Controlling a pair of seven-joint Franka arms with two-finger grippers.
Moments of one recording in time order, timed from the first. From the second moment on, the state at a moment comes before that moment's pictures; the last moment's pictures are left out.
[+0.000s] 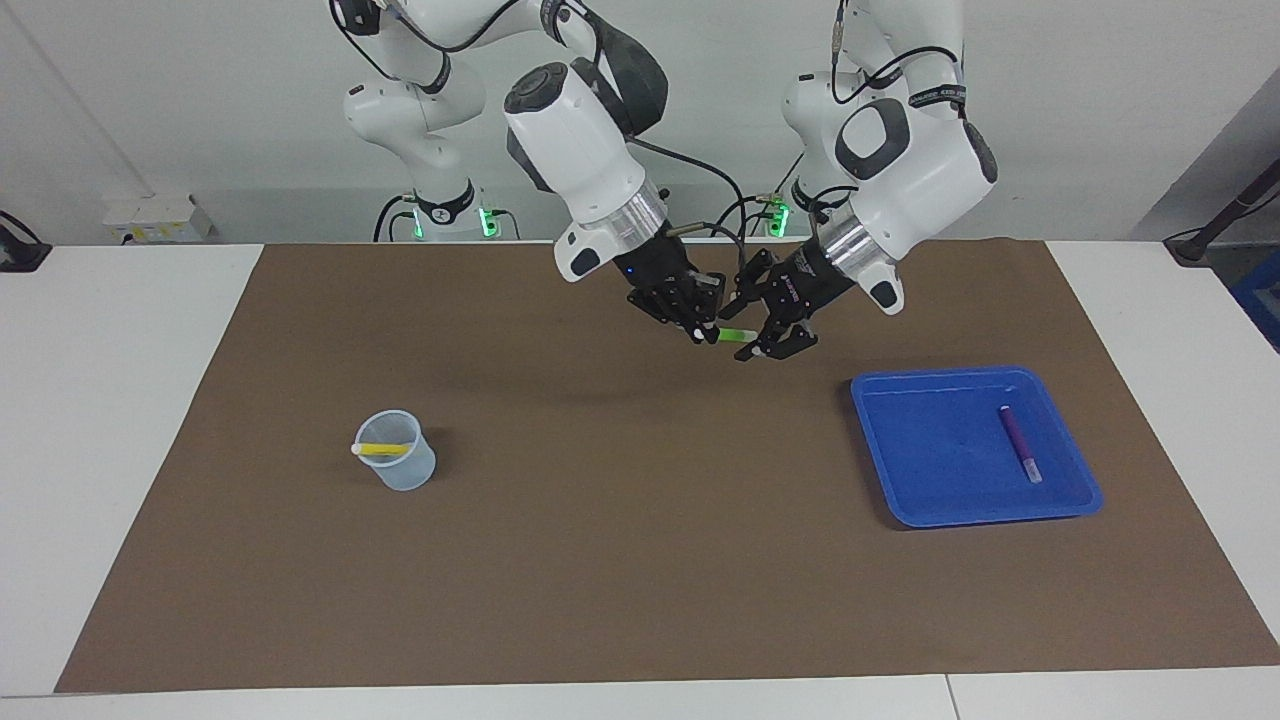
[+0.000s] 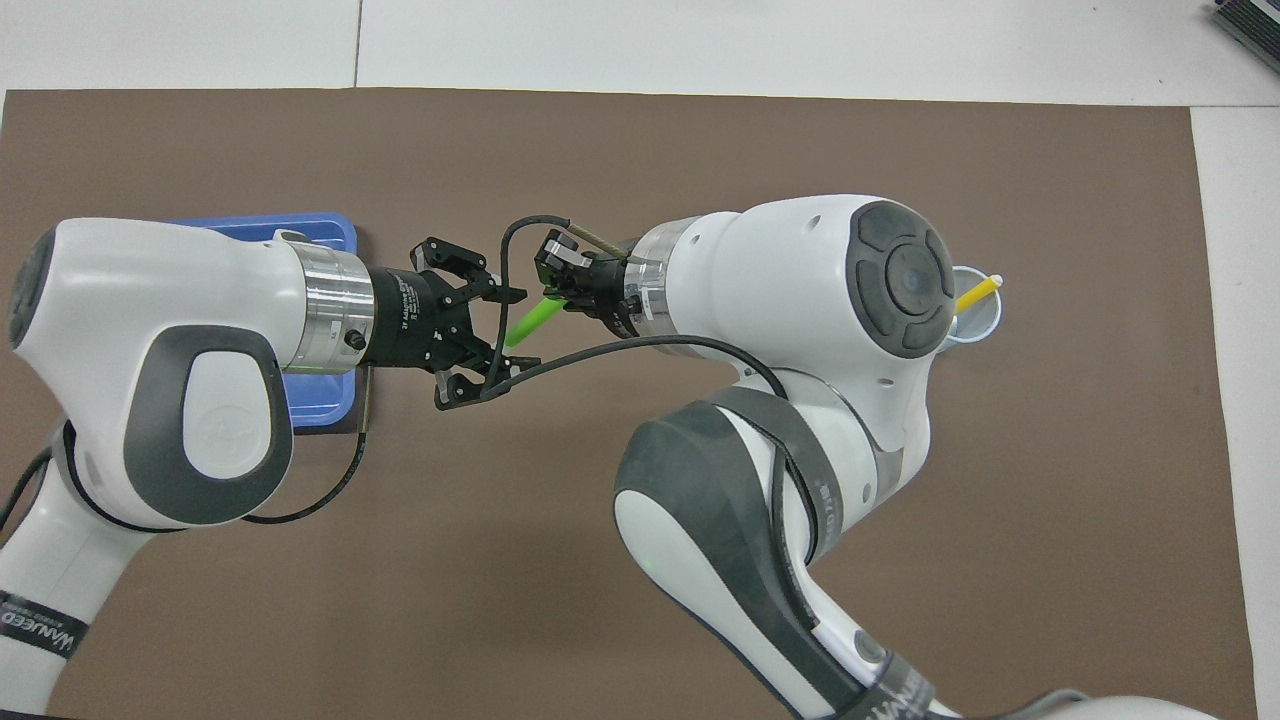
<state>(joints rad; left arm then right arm) -0.18 0.02 -0.20 -1.96 -0.77 2.16 -1.74 0.42 0.27 0.17 -1.58 0.37 2.30 0.89</state>
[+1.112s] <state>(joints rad) -0.17 0.01 -0.18 -1.95 -0.77 2.13 -1.73 0.42 0.27 0.17 -1.57 0.37 2.29 0.90</state>
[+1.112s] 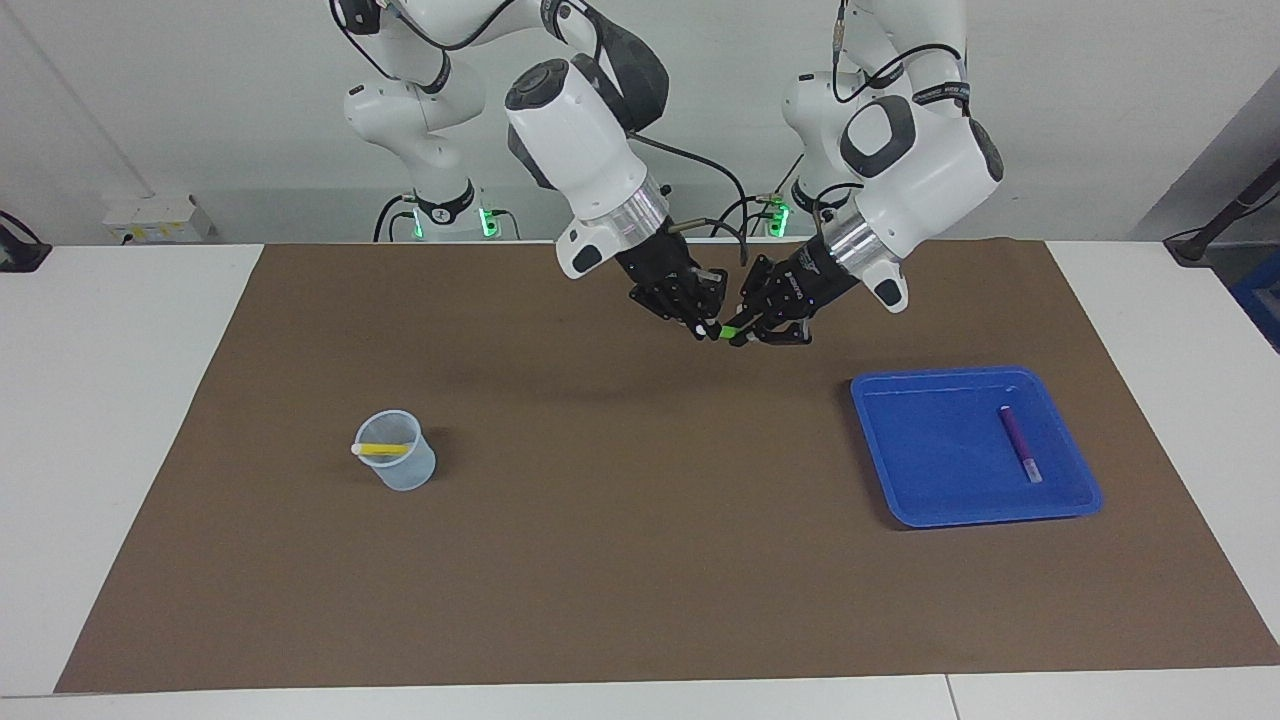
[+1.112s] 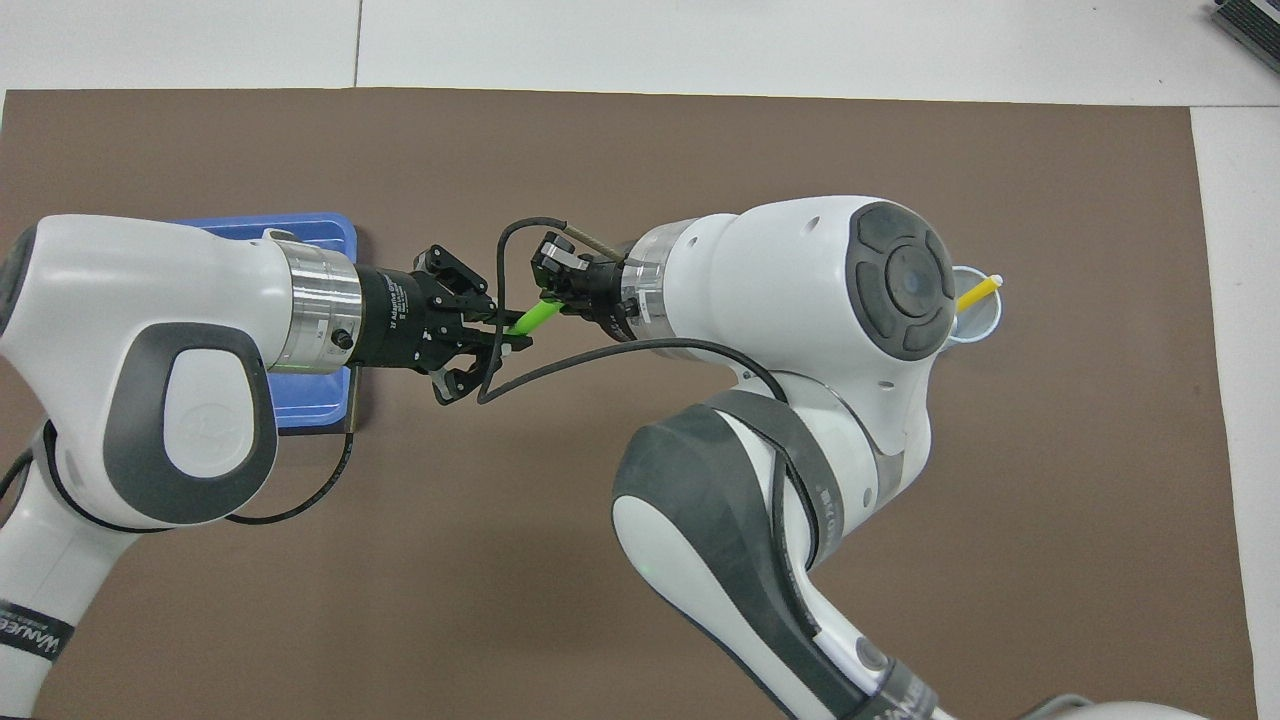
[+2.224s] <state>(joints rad) -0.05 -0.02 -0.18 -1.94 -0.50 1.87 -0.88 0.10 0.24 0.15 -1.56 0.28 1.95 0.17</state>
